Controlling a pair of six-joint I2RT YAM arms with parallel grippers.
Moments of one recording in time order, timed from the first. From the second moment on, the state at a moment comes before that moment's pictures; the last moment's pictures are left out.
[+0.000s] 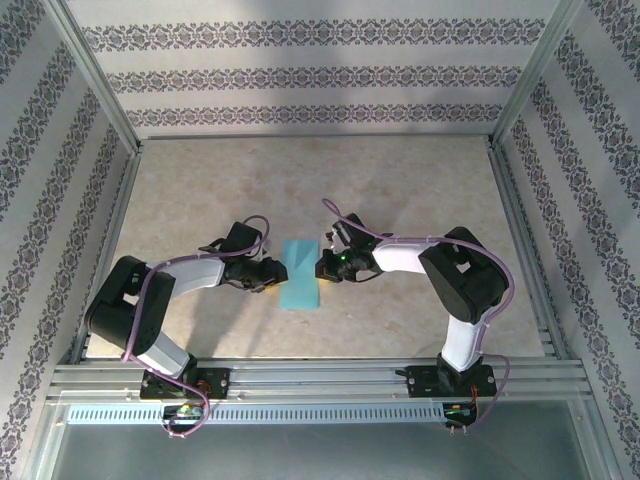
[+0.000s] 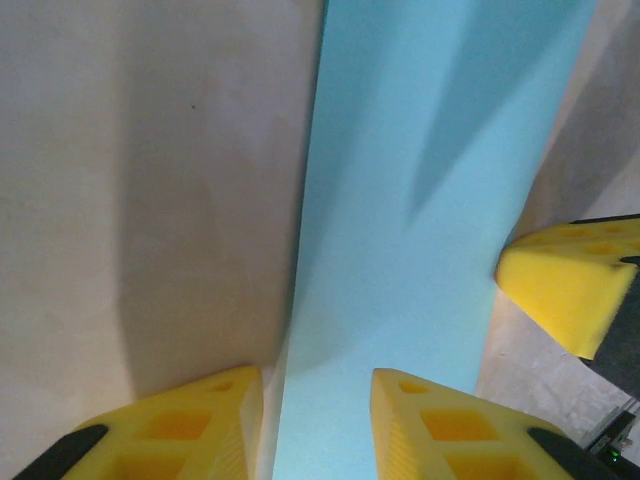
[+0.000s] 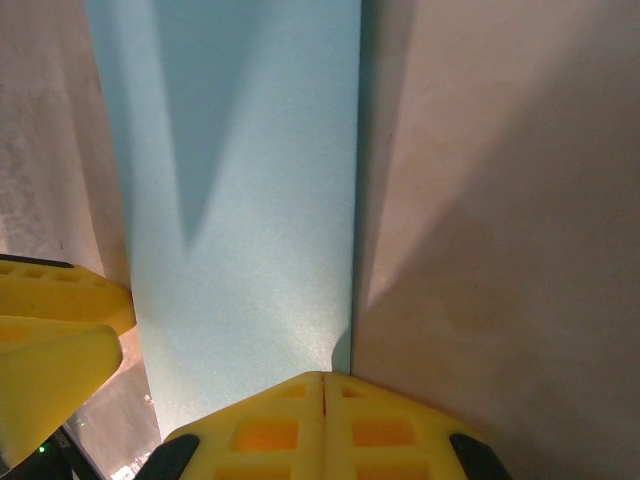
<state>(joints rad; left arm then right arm) -0.40 1.57 0.68 -0.20 0.48 -0.73 0.62 1.84 0.92 -0.12 -0.51 0.78</state>
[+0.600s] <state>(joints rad) -0.41 1.59 0.69 -0.13 0.52 -0.76 0.62 1.84 0.92 -0.12 -0.51 0.78</state>
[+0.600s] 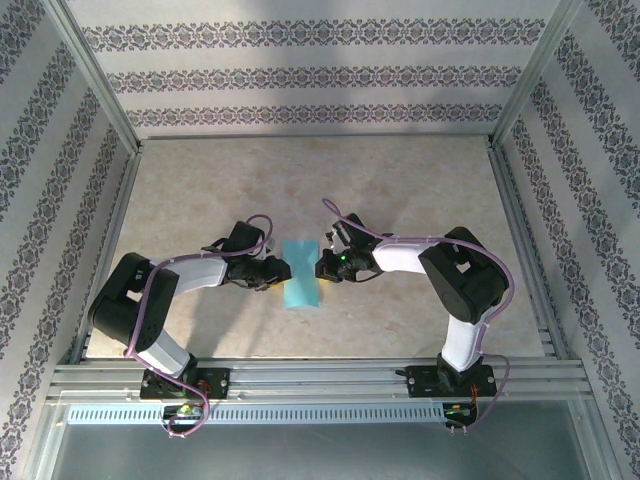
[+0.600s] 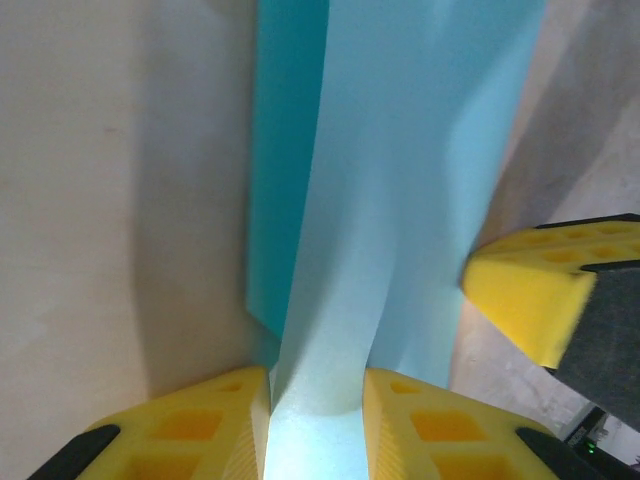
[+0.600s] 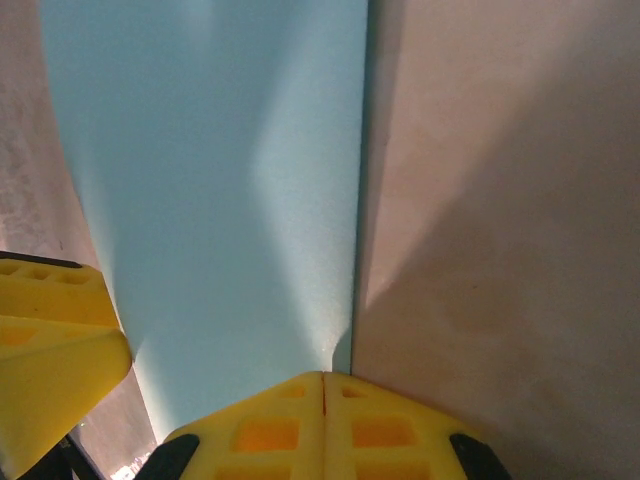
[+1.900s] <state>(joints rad) -0.37 1.59 0.73 -0.06 0.53 -0.66 0.62 1.84 0.92 -0.12 -0.51 0.78</state>
